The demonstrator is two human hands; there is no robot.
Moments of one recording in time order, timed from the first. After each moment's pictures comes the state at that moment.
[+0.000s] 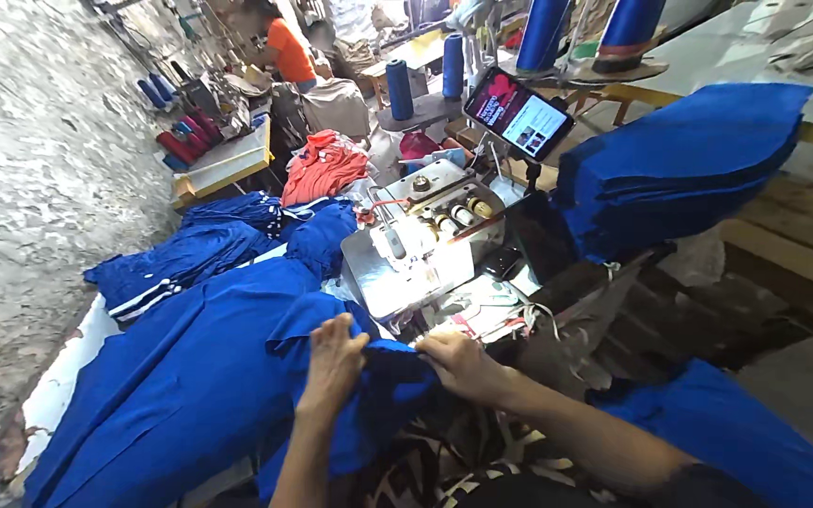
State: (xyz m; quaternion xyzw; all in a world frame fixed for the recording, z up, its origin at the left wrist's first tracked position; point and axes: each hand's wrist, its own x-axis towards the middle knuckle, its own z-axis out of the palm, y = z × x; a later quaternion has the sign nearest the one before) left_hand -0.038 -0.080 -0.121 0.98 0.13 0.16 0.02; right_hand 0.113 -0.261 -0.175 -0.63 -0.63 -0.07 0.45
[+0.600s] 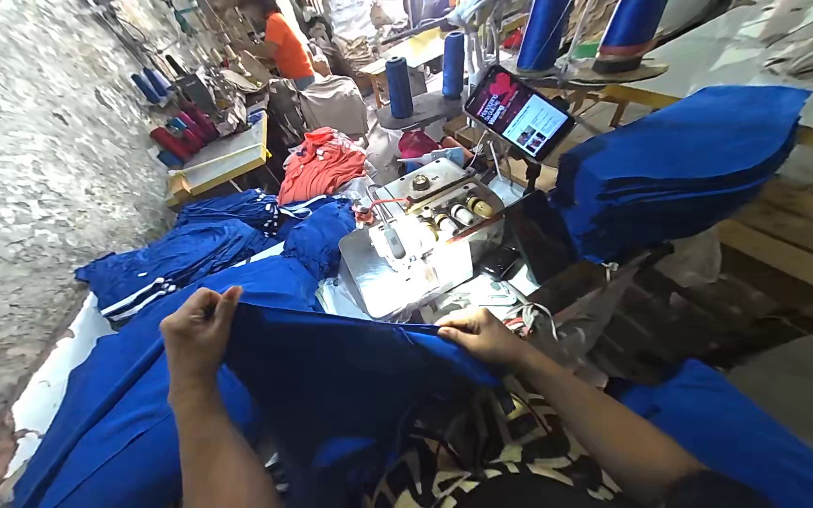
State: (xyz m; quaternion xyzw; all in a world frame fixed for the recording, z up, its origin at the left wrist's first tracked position) left_hand -0.093 0.031 -0.035 0.90 0.20 0.40 0.04; right_hand 0.165 -0.272 -0.185 -0.59 -0.56 0.13 0.56
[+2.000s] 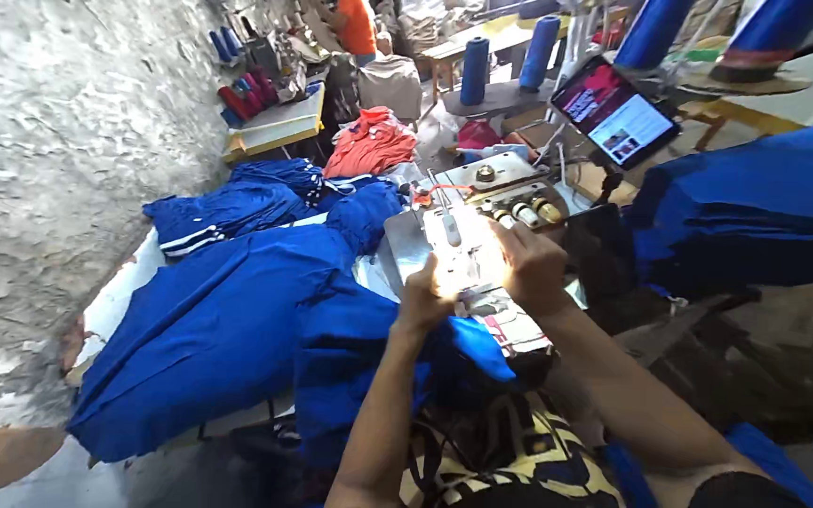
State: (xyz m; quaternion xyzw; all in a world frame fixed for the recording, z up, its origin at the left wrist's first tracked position) left_hand 0.058 -0.102 -0.129 0.87 0.13 0.42 0.24; right_hand 0.198 -0.224 -0.118 -0.72 -0.47 -0.36 0.36
